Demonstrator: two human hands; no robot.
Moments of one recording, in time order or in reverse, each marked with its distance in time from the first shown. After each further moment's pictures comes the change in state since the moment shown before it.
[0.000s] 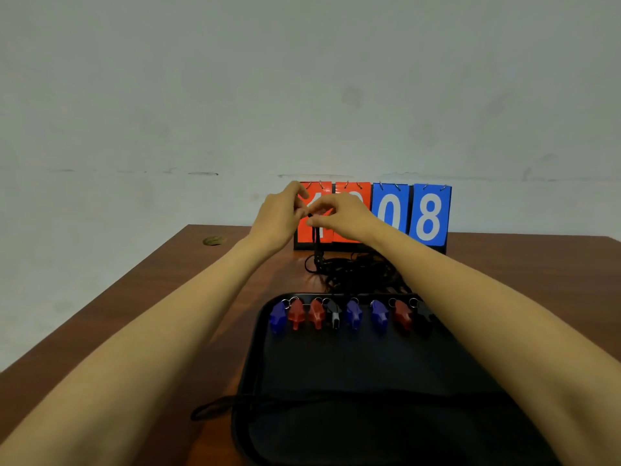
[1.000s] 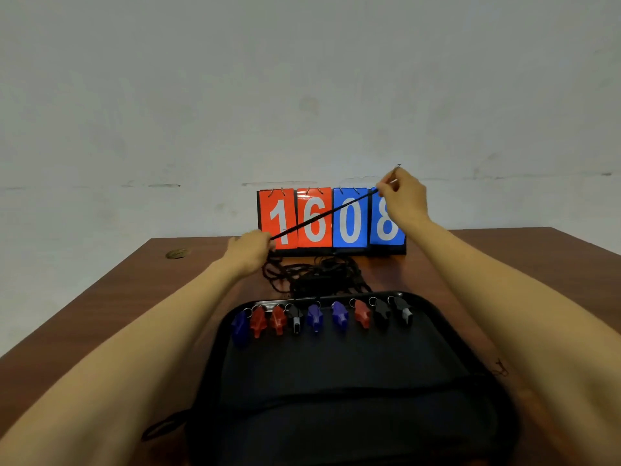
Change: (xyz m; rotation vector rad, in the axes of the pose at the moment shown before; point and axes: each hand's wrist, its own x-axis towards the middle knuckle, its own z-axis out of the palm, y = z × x) left_hand 0.005 -0.024 0.045 0.472 -0.361 -0.151; right_hand -0.041 0.077 -0.103 0.085 0.661 0.305
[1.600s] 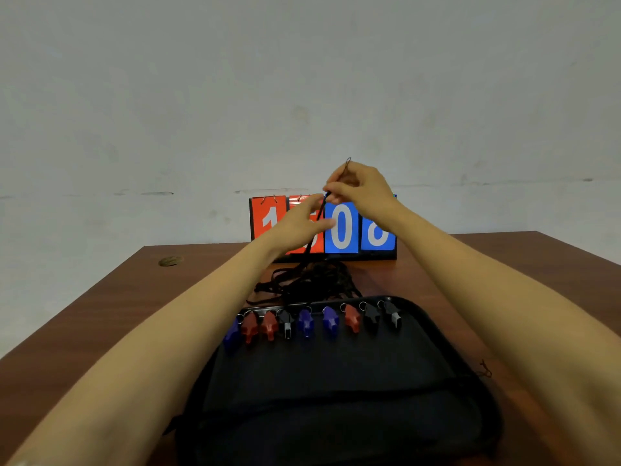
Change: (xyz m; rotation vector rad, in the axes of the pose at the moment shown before) left_hand -0.003 0.097 -0.039 -0.761 -0.088 0.231; right_hand -0.015 -0.052 -0.001 0.286 -0.397 -0.202
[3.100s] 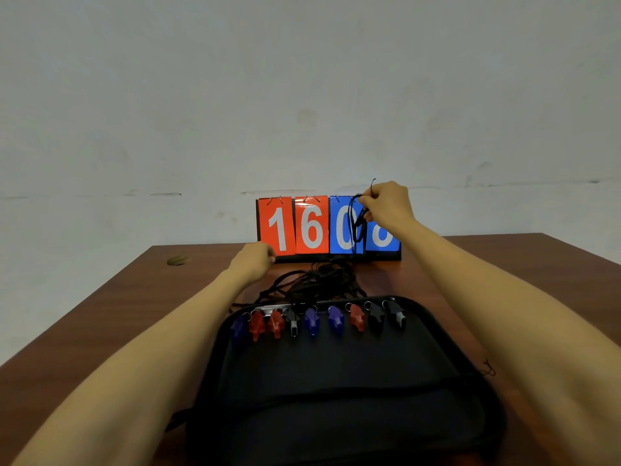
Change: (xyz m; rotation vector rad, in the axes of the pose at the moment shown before) left_hand -0.027 -0.089 -0.027 0.554 0.117 -0.280; right_hand -0.001 0.031 -0.012 -0.367 0.226 0.205
